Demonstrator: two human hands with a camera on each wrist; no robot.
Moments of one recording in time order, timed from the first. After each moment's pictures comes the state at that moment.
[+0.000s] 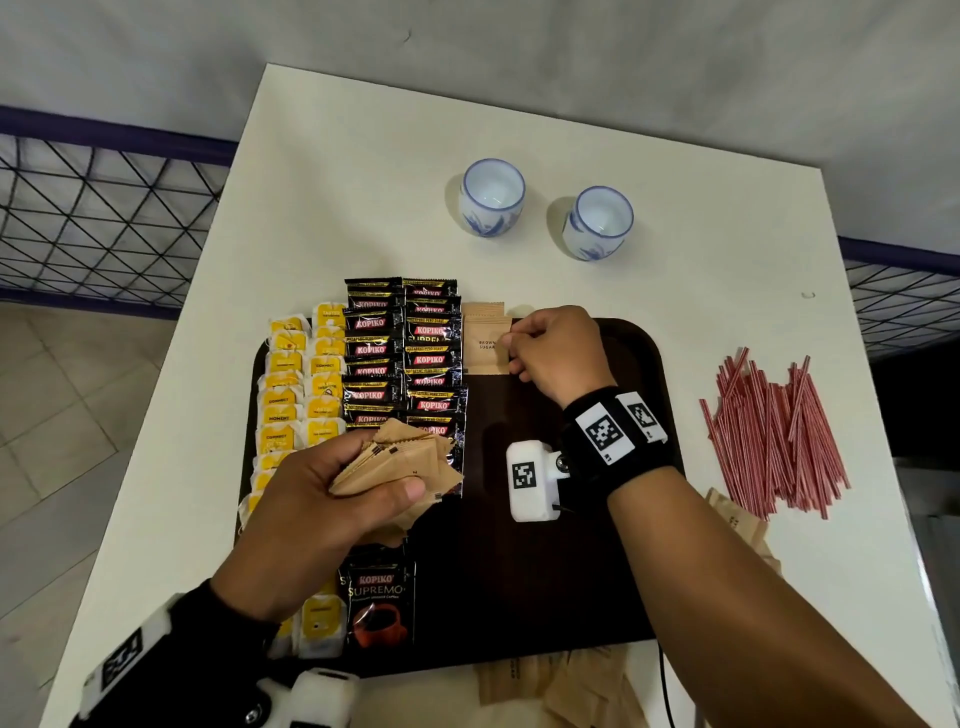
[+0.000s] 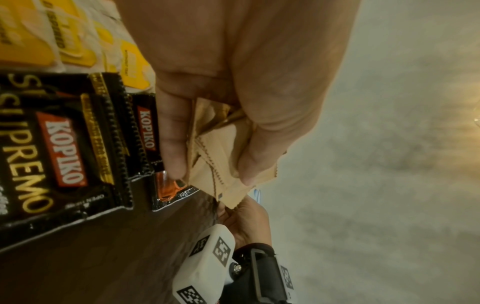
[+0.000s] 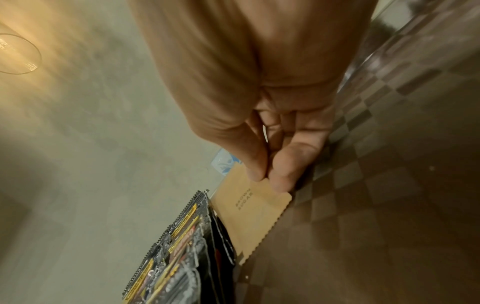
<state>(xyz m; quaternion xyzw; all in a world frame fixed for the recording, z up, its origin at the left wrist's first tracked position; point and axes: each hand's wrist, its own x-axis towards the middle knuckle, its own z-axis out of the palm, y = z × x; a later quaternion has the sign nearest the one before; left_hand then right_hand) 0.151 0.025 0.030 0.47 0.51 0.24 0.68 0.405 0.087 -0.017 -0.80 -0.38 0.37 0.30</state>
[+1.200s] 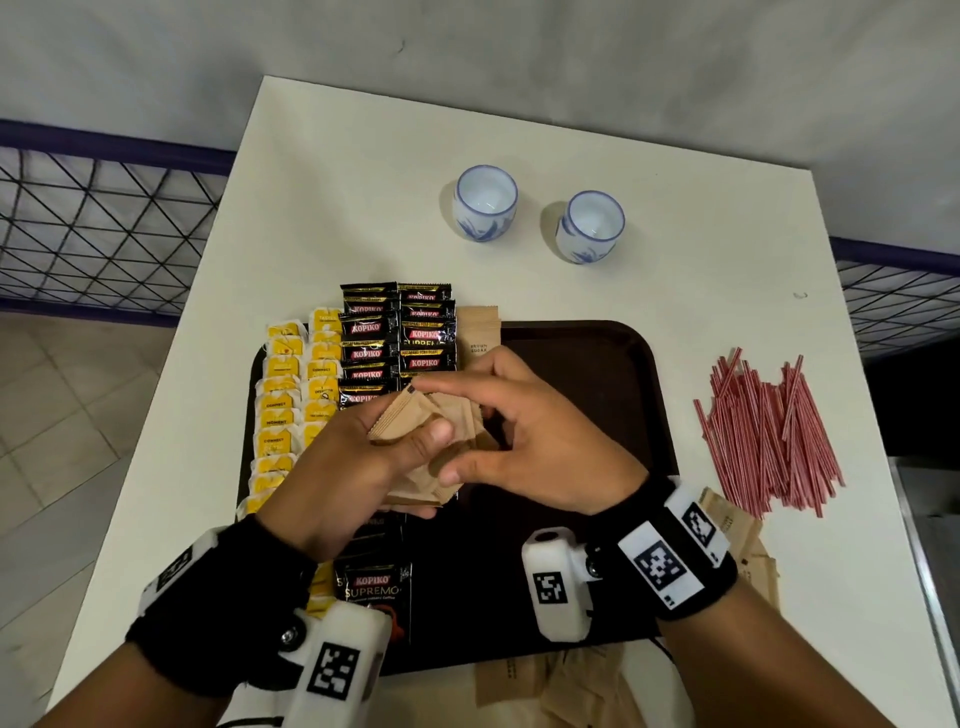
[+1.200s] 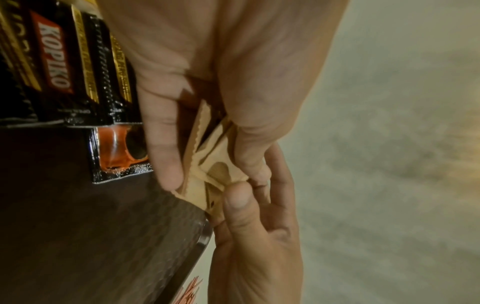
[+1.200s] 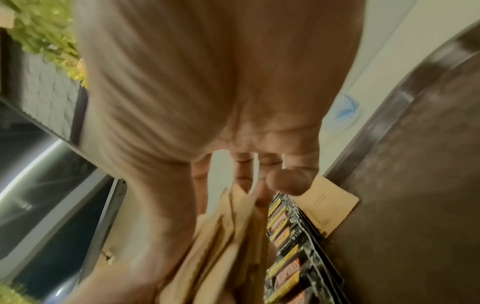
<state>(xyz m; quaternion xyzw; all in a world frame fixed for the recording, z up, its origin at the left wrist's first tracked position) 0.181 0.051 0.033 0.43 0.46 0.19 0.75 0.374 0.017 0.036 -0.55 -0.63 0.47 0.30</state>
